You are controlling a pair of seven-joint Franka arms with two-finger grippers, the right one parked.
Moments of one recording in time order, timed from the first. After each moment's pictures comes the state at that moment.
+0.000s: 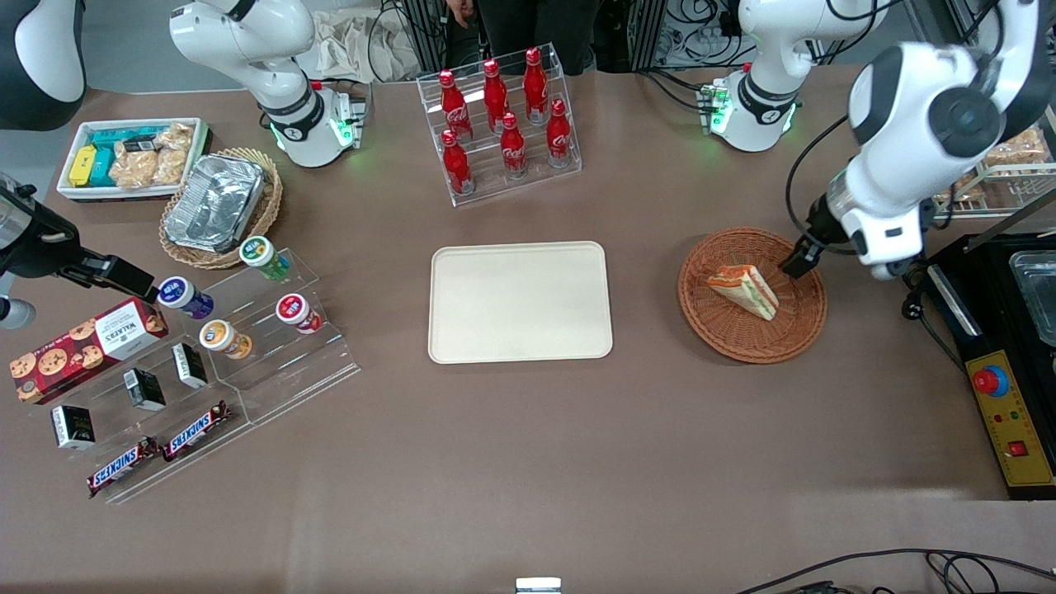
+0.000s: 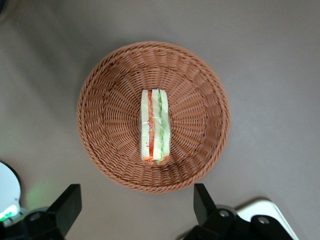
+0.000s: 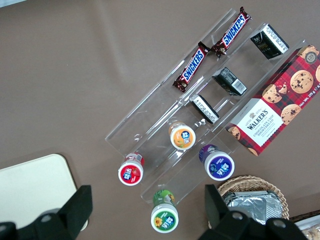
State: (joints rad) arm -0.06 -0.11 -0.13 -2.17 -0.04 1.94 -1.19
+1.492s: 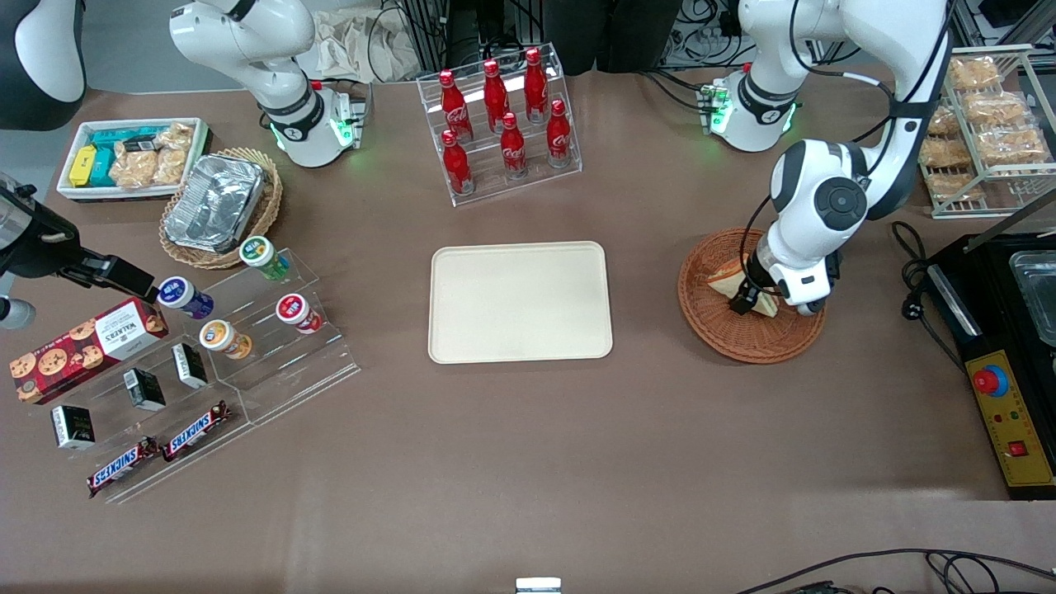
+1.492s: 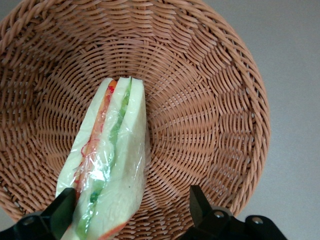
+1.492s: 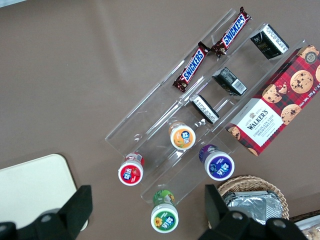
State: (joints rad) arm -0.11 0.10 -0.13 -2.43 -0.04 2.48 -1.25
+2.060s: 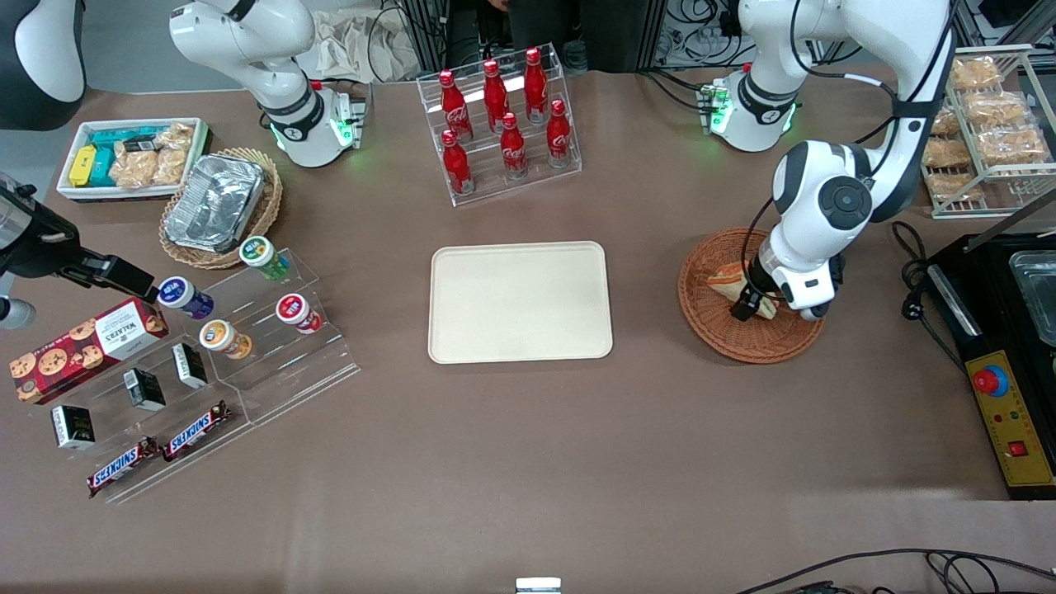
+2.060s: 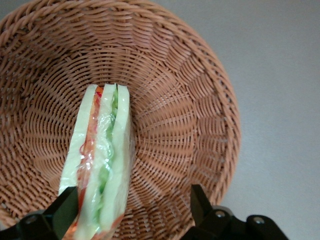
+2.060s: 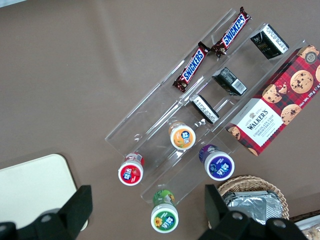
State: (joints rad) arm -0.11 0.09 -0.13 -2.37 -0.04 2.44 -1.25
